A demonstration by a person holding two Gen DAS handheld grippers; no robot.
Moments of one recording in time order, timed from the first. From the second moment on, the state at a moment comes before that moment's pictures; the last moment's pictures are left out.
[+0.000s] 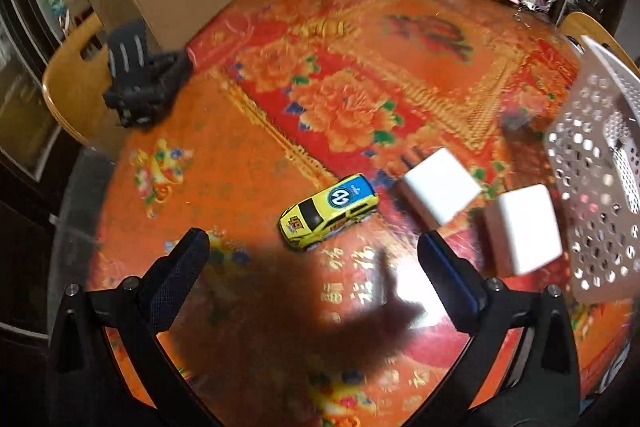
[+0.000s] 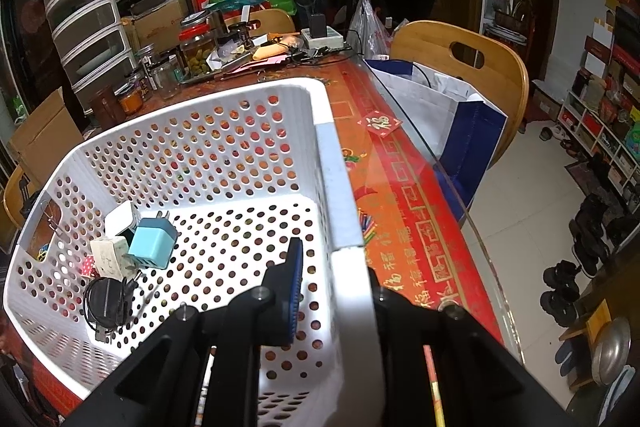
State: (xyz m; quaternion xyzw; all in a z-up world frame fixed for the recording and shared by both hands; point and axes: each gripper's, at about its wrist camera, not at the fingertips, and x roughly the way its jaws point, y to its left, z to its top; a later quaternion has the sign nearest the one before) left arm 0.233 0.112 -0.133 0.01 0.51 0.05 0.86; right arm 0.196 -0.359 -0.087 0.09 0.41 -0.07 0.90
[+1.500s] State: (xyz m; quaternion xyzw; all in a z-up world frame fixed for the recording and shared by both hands) left arm 0.213 0.081 -0.094 0.02 0.36 0.17 0.92; right arm 0.198 -0.356 -0.087 0.08 0.41 -0.06 0.91
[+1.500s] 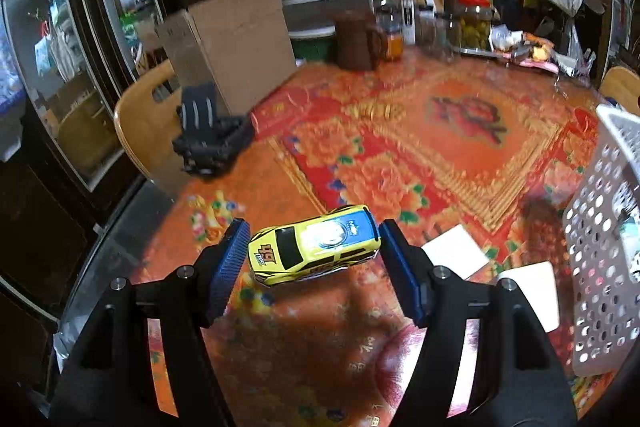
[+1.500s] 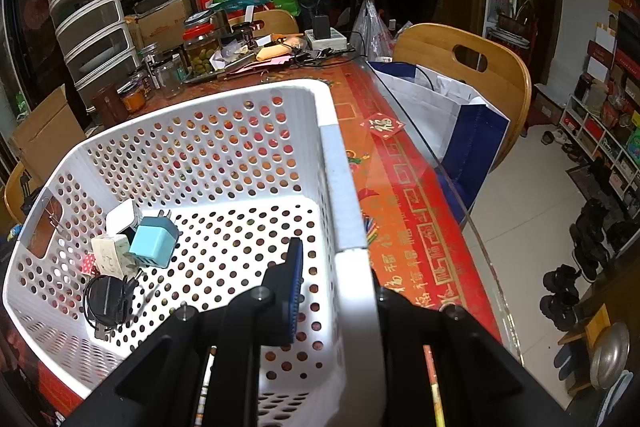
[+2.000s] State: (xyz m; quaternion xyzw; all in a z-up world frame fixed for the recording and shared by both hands) left arm 0.184 -0.028 -0.001 0.09 0.32 0.05 0.94; right arm 0.197 -0.356 -0.087 0.08 0.41 -0.06 0.91
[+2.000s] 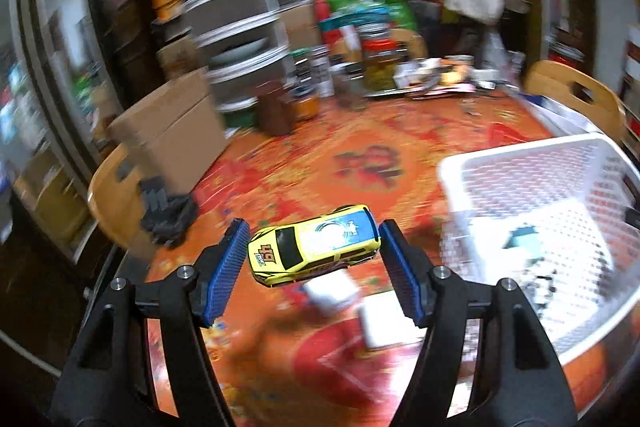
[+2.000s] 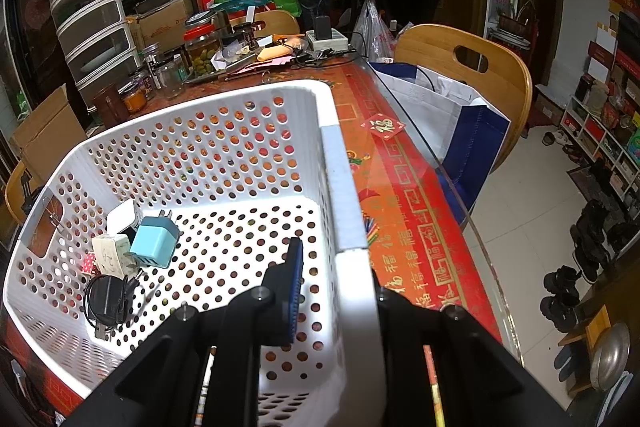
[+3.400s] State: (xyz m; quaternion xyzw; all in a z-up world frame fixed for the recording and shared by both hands) left arm 0.326 -0.241 -0.109 0.34 0.53 -0.07 0.77; right arm 0.198 -0.353 -0.087 0.08 0.41 -0.06 0.91
